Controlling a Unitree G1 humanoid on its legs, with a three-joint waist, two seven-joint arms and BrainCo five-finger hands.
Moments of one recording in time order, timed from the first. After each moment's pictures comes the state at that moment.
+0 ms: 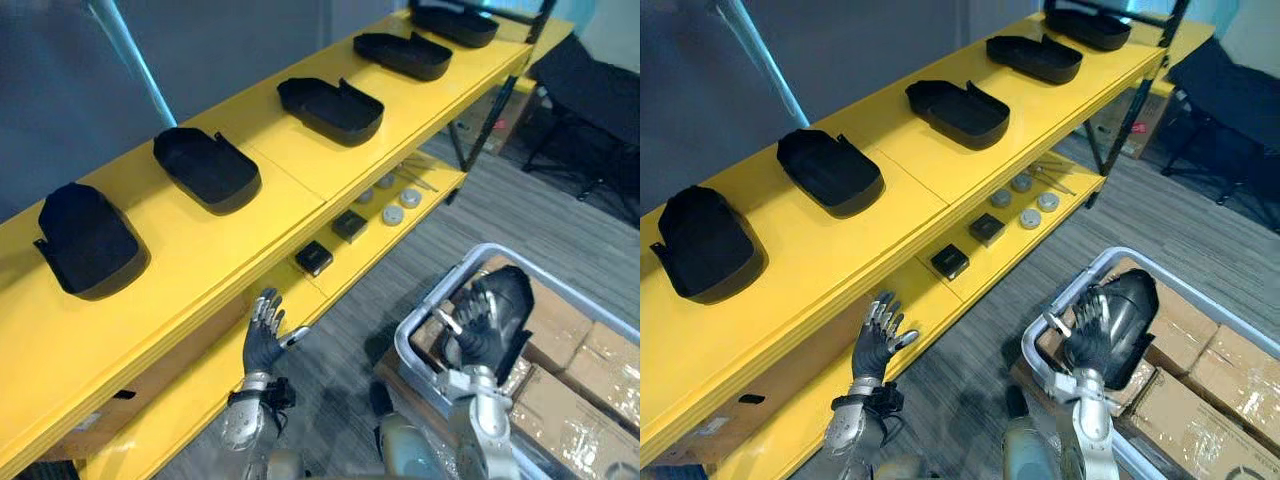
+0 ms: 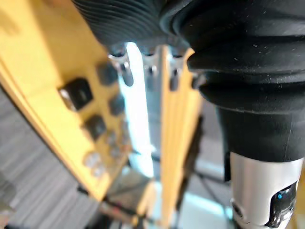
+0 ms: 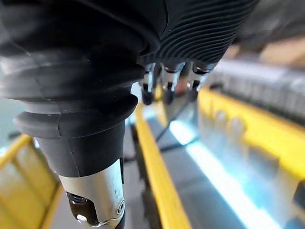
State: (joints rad) left arm 0.27 0.04 -0.27 -0.03 -0.31 -0.25 0.17; right arm 0.29 -0.07 0.05 0.10 0.38 -0.42 -0.22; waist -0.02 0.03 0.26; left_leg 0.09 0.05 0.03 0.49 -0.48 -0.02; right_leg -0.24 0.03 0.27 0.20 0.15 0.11
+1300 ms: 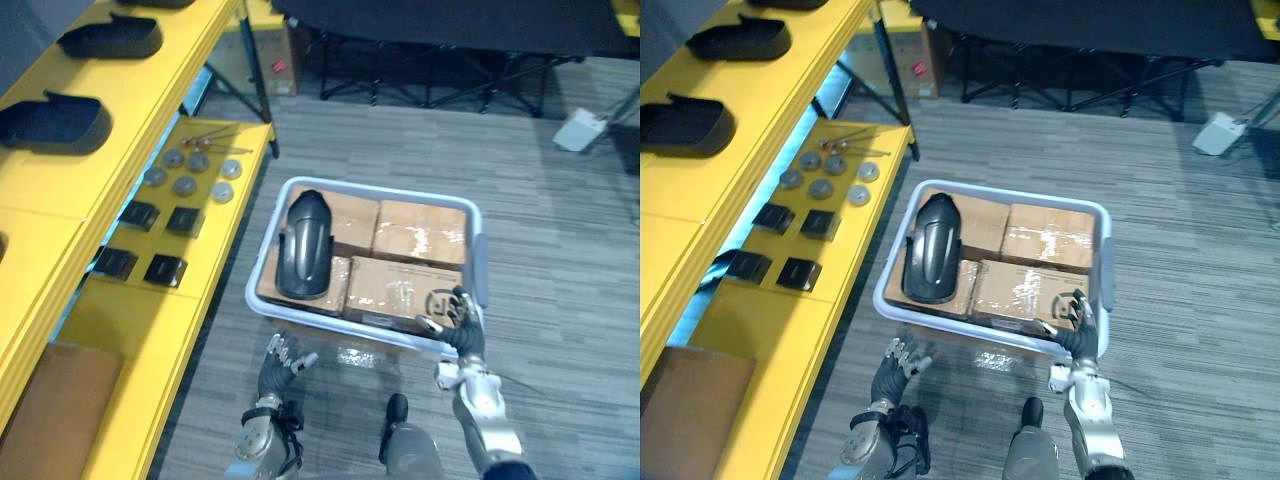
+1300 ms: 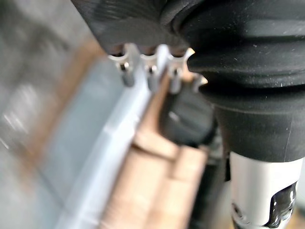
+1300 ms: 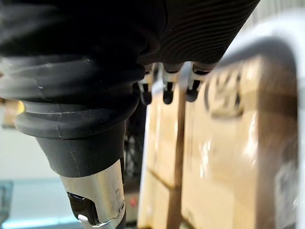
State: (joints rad) left arm 0.24 0.06 -0.31 0.28 -0.31 -0.16 0.22; right arm -0.14 -0.20 0.05 0.47 0.18 -0.26 -0.26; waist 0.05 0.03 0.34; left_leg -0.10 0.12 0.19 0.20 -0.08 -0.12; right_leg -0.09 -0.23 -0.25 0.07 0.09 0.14
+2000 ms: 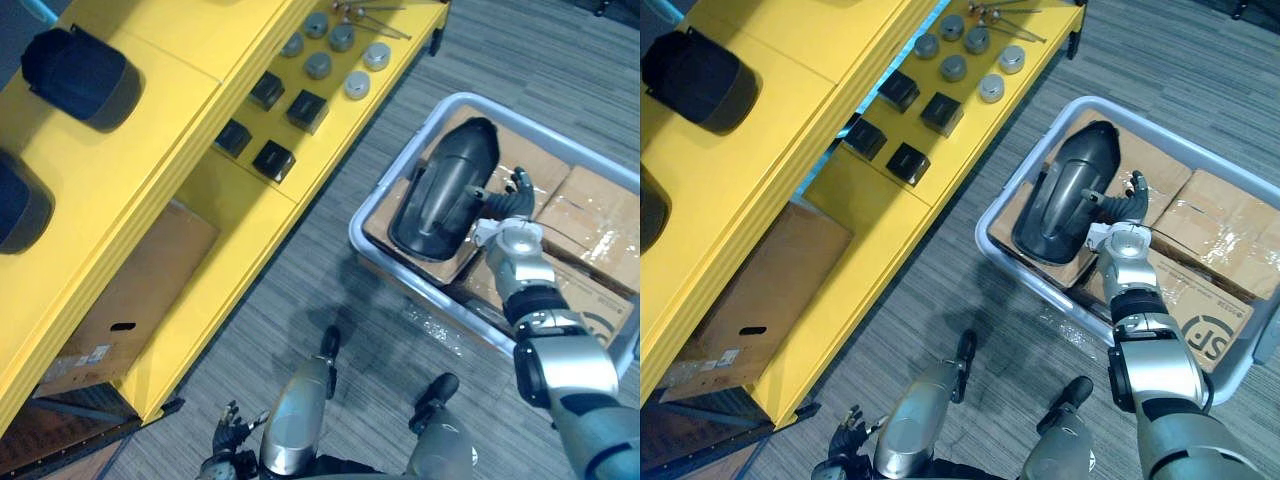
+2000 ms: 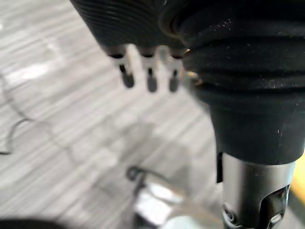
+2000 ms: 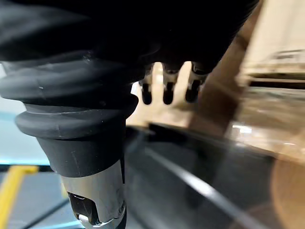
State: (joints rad) left arm 0.19 0.07 -0.13 0.87 -0.37 -0.21 0.12; right arm -0.92 -0.49 0.01 1.07 0.34 0.00 -0.31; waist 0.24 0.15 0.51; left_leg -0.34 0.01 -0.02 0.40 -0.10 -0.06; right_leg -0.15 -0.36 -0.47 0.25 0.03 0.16
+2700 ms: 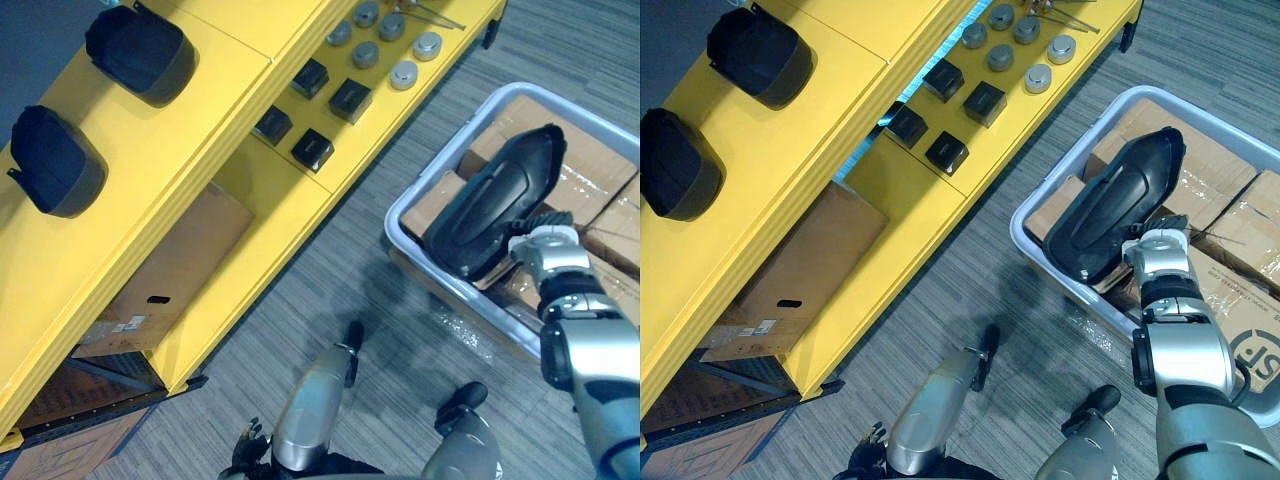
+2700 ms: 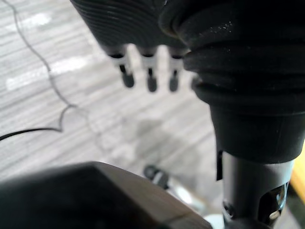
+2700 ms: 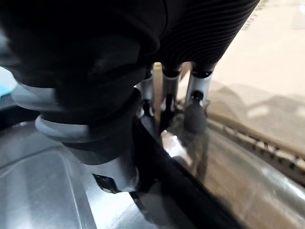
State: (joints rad) left arm 0.15 0.07 -0.28 0.95 -0.55 -0.21 0.10; right arm -0.99 -0.57 0.01 1.18 0.02 0.41 -0.36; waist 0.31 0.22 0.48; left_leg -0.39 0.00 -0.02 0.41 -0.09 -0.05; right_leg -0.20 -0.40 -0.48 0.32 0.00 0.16
